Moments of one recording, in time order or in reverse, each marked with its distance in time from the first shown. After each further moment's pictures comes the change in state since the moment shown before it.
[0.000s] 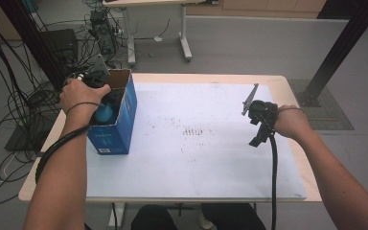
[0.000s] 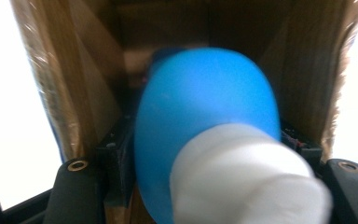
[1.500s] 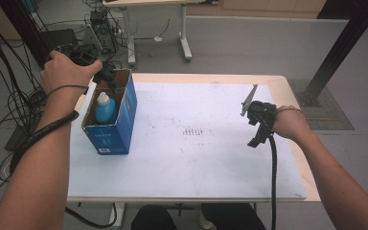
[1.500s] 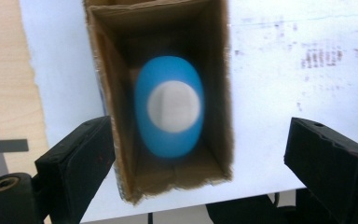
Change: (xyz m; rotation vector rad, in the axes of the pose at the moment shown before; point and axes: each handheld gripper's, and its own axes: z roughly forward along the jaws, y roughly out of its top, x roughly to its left) left arm -0.026 -0.038 -0.089 -0.122 0.006 0.078; right arm 0.002 0.001 0.002 -0.012 0.000 -0.023
